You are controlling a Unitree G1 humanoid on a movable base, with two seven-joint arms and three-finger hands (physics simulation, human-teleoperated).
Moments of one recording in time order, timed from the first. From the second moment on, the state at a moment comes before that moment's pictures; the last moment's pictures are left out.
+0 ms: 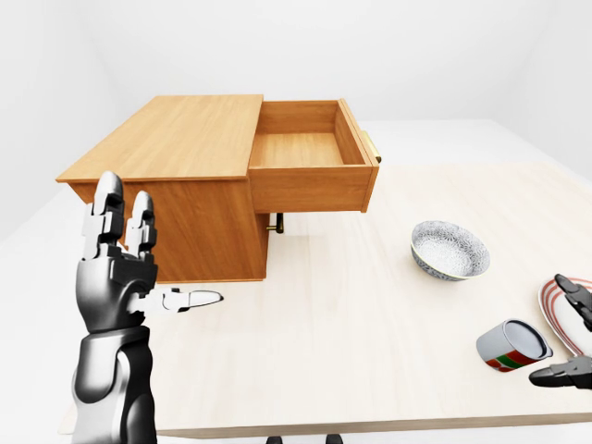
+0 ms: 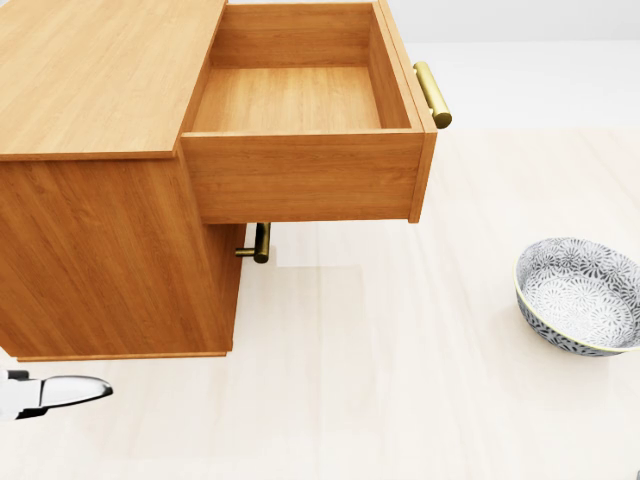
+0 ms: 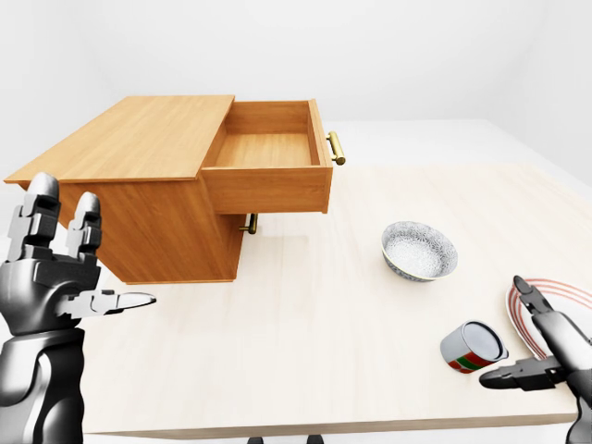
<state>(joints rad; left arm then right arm) 0.06 0.08 0.34 -0.58 -0.30 0.09 -0.18 0.14 -0.47 -0.84 0.02 -0.50 0.09 0.70</state>
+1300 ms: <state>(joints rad) 0.06 0.08 0.33 -0.52 -0.30 0.09 -0.18 0.11 -0.50 -0.71 0.16 -0.53 0.09 0.70</state>
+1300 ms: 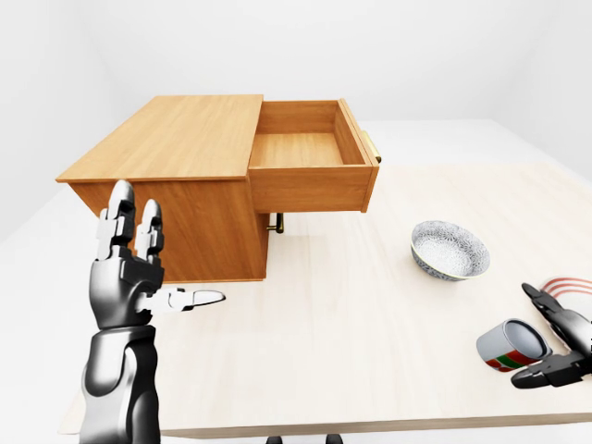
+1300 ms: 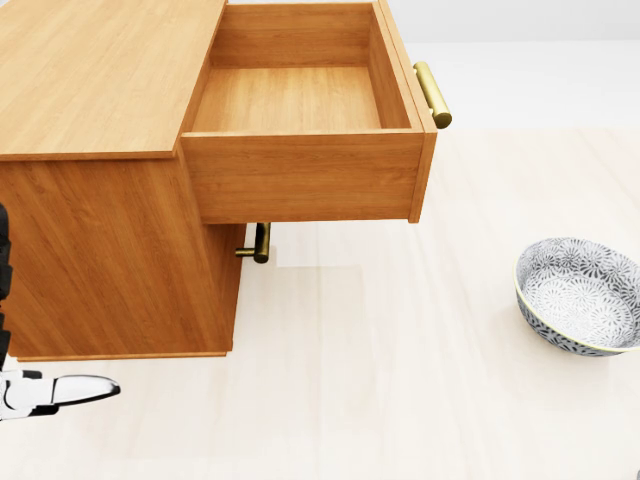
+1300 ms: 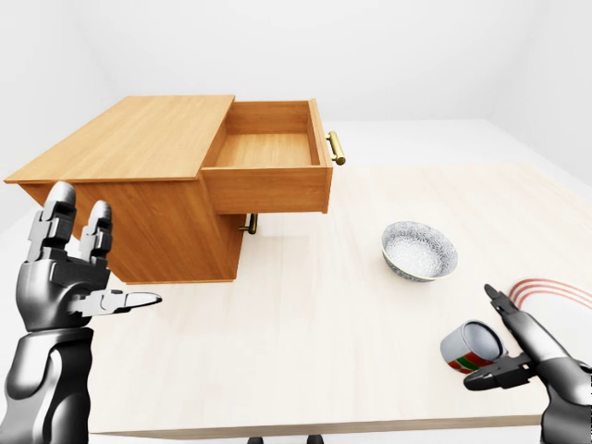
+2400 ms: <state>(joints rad) 0.07 0.07 0.32 -0.51 -0.29 0.09 -0.18 0.12 -0.47 -0.71 -0.01 -0.59 0.09 0.70</state>
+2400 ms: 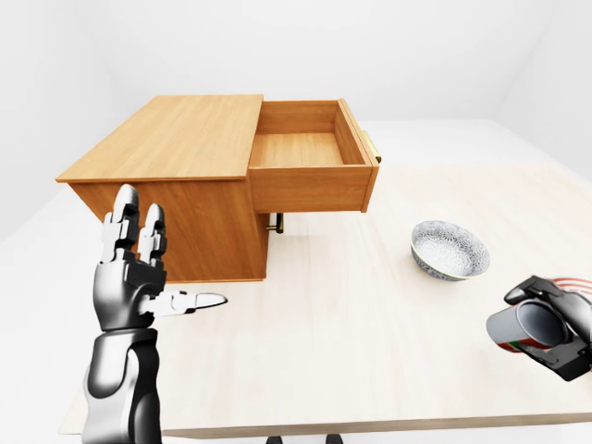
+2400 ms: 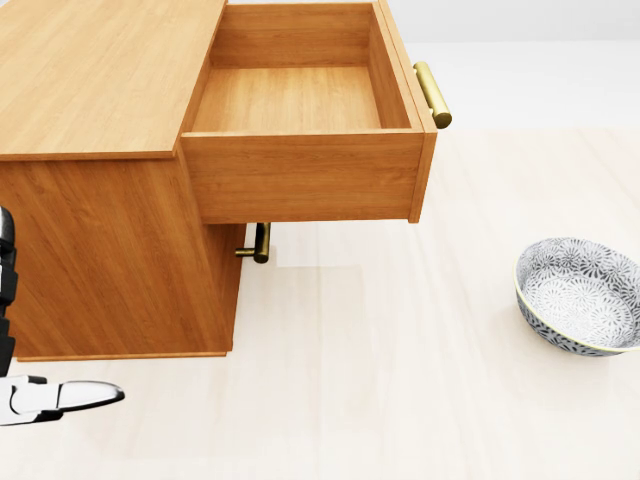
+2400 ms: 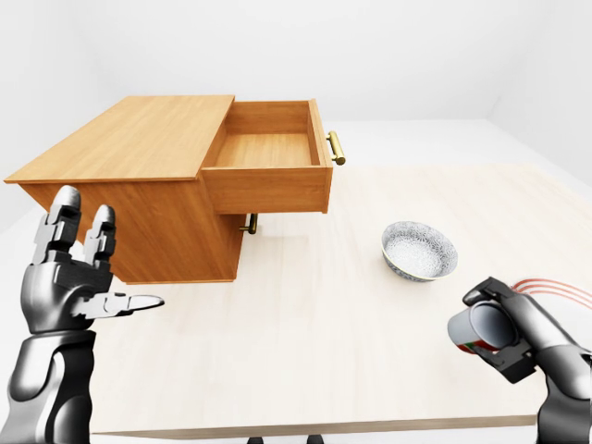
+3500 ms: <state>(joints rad) 0.10 0.06 0.32 -0.53 -0.29 0.09 -0.20 -0.30 -0.67 -0.06 -1.00 -1.07 0.09 0.70</state>
